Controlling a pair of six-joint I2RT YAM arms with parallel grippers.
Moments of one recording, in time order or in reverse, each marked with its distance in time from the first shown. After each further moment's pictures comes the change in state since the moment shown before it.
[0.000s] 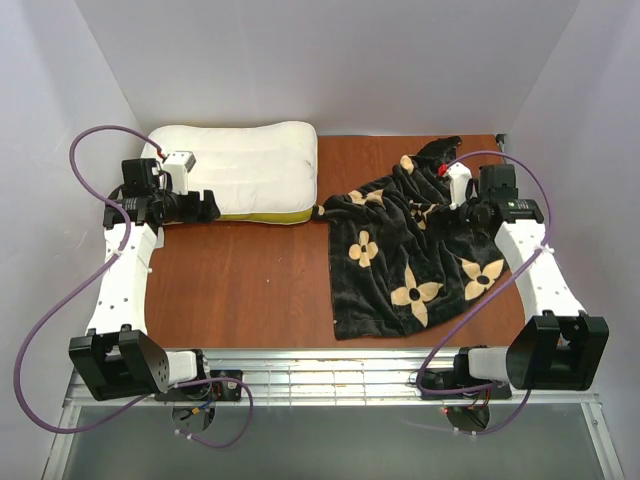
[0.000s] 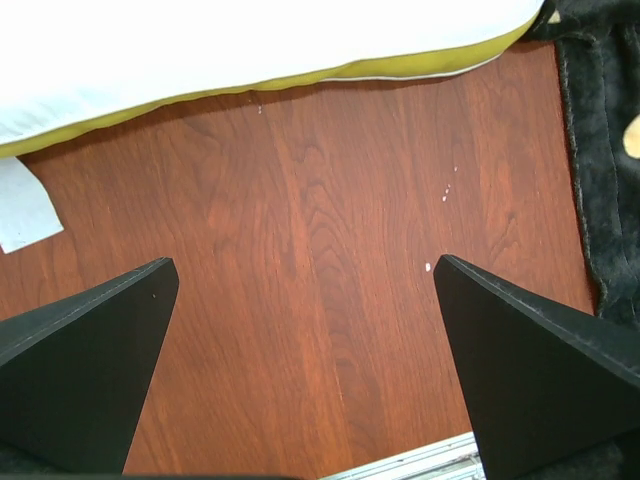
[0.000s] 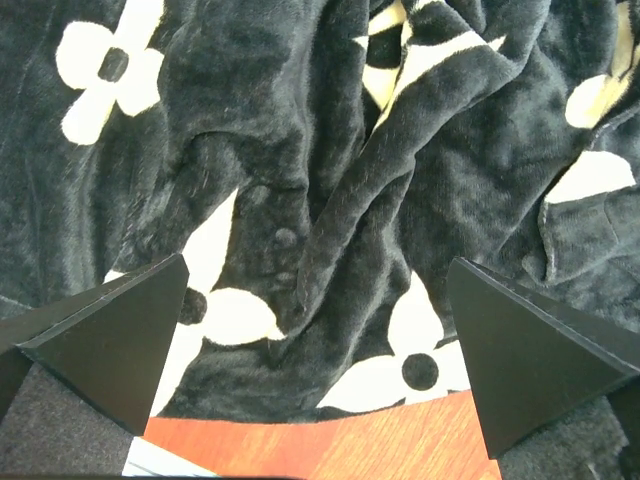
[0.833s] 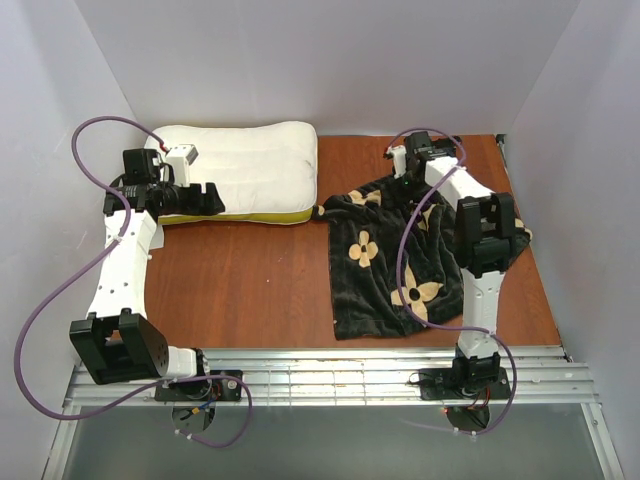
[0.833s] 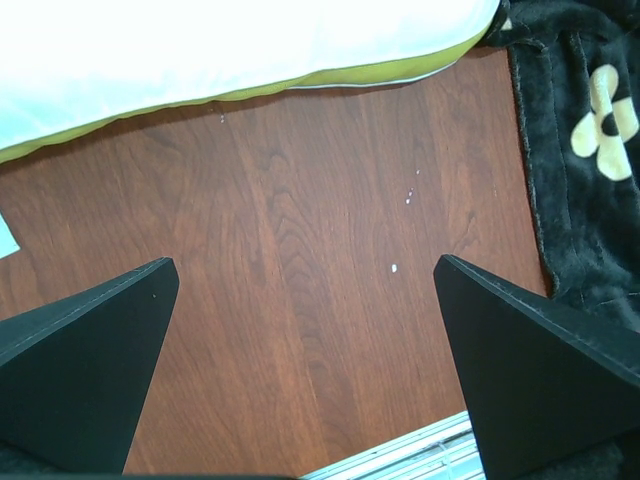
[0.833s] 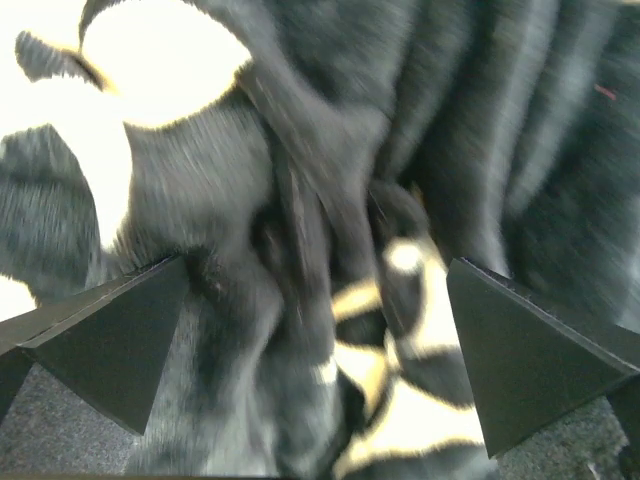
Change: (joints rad) left arm 0.000 0.085 0.090 -0.051 0.077 -0.022; right arm 0.187 0.874 0.641 0.018 0.187 0.173
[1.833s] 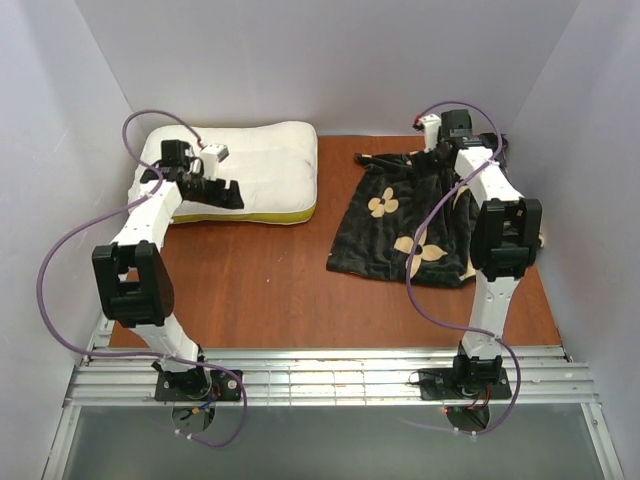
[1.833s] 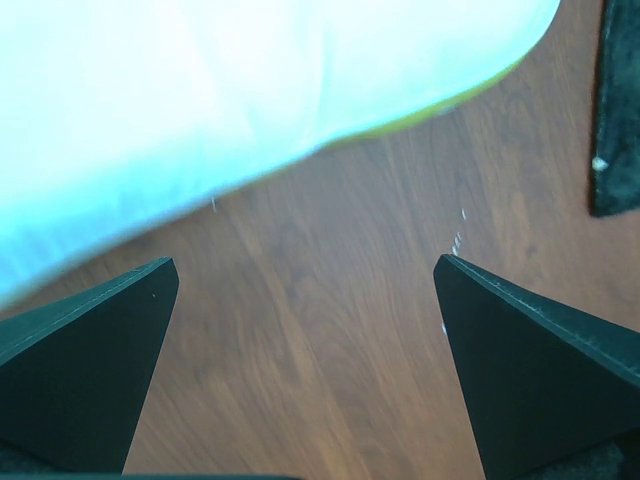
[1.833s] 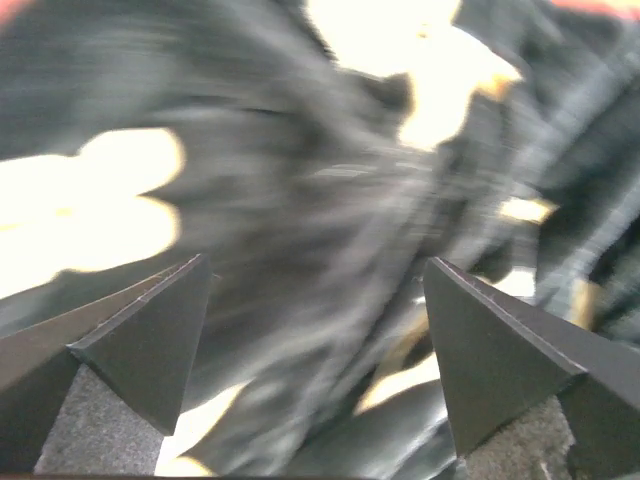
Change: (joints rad) left arm -0.062 0.336 0.047 0.163 0.038 0.101; right arm -0.153 0.008 0.114 0.127 0.037 -0.116
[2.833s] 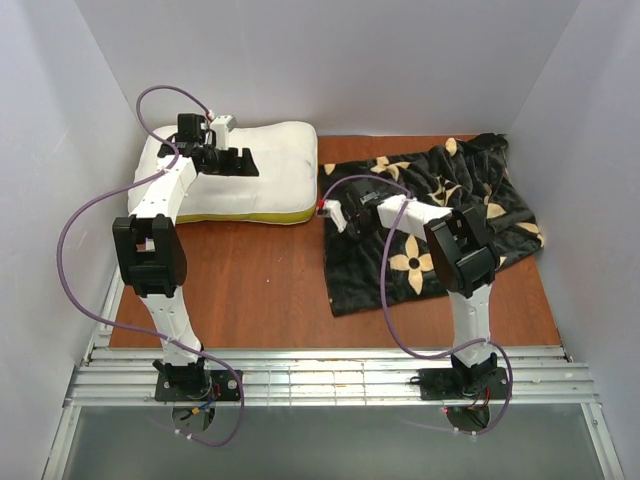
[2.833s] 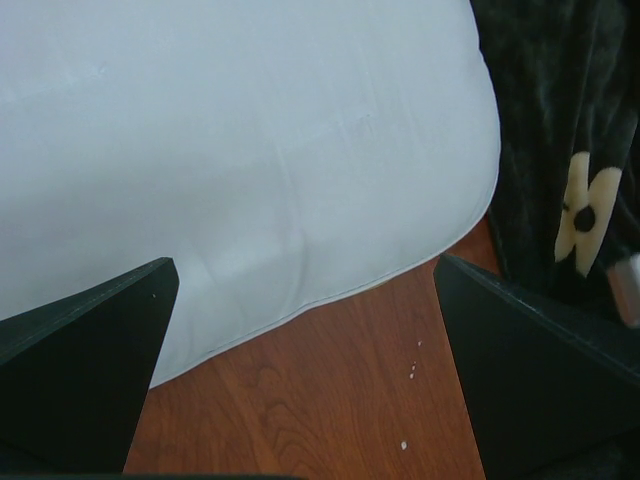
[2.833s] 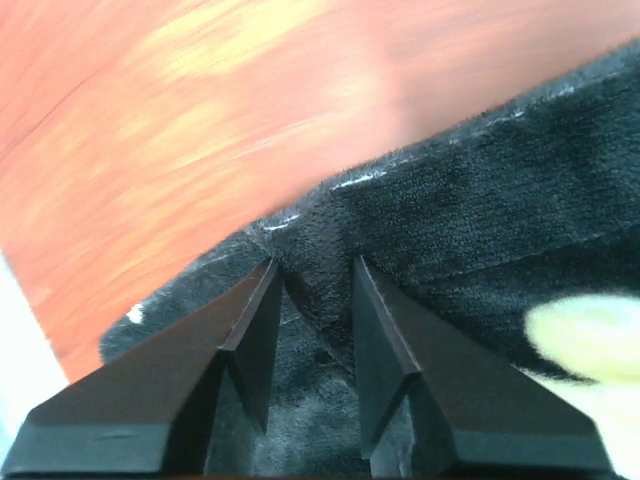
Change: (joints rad) left arm -0.077 0.274 0.357 0.056 0.001 -0.187; right arm 0.495 -0.075 -0.452 0.034 -0.531 0.028
